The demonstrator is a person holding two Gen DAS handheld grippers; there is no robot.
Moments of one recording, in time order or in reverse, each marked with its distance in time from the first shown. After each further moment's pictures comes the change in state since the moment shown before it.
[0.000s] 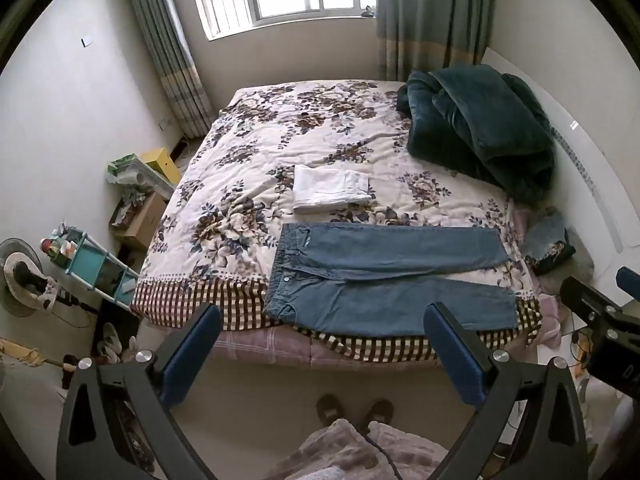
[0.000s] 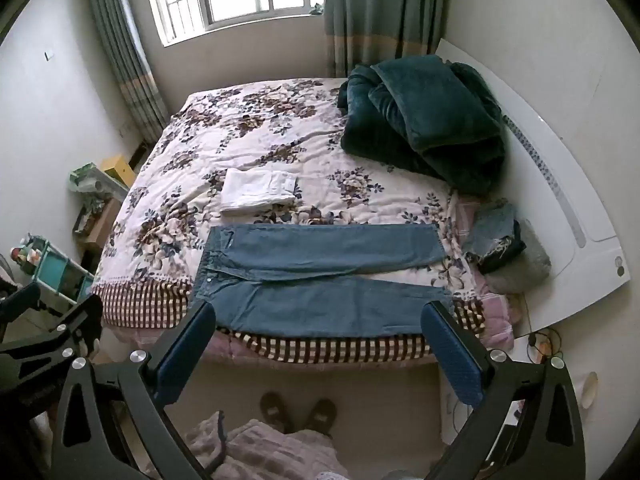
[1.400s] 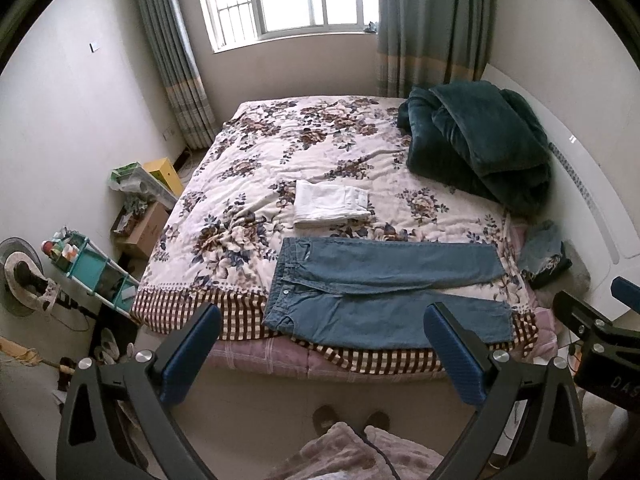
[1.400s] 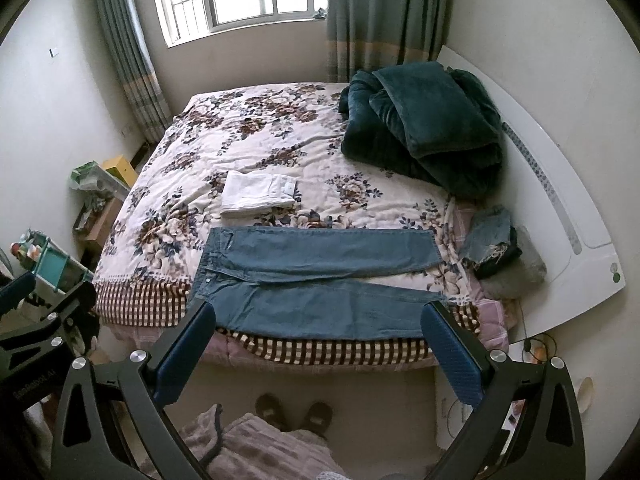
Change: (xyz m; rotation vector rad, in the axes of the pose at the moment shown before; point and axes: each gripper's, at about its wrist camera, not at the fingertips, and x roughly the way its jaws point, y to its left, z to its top) left arm -0.016 0.000 0.015 -0.005 -0.040 -0.003; right arm -0.020 -0.004 0.007 -0.011 -0.016 0.005
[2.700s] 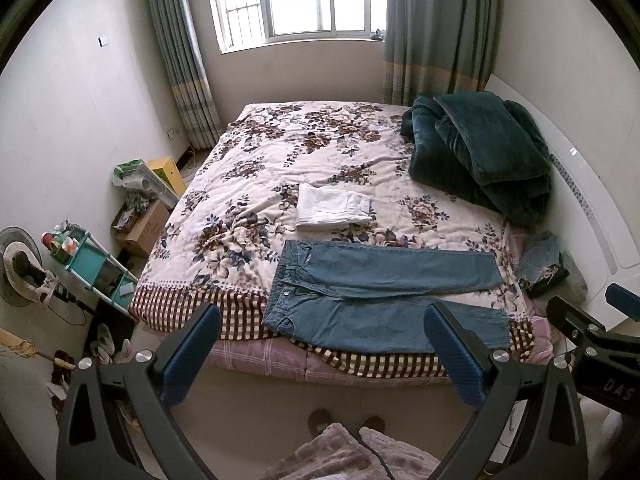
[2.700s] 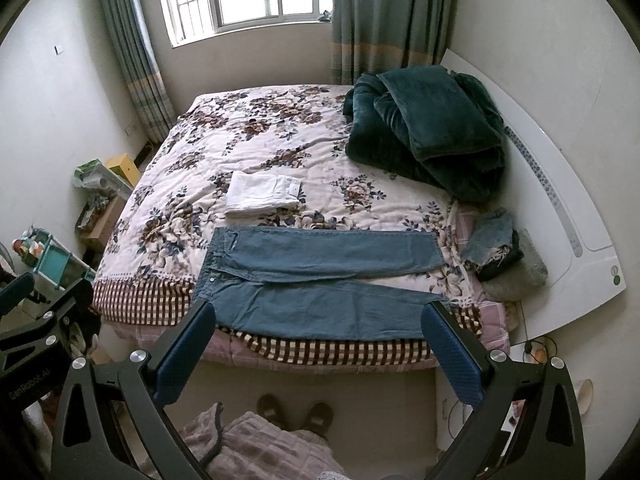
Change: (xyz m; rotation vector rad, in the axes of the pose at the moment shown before) left arm -0.005 0.004 0.000 -0.023 -0.019 0.000; right arm -0.004 0.007 -0.004 -0.001 -0.006 0.004
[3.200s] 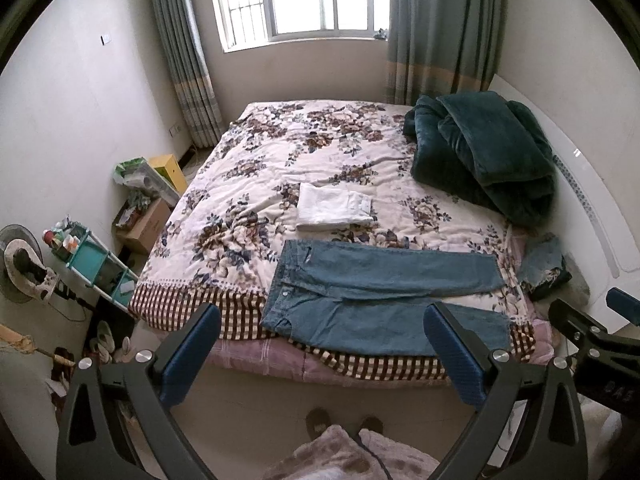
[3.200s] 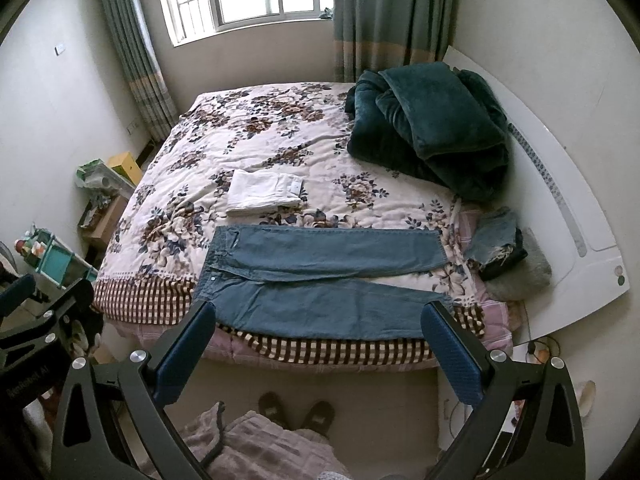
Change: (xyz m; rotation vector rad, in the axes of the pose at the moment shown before) left arm 0.001 0.006 -0.004 -0.008 -0.020 0.011; right arm -0.002 0.008 -0.003 0.006 0.003 0.008
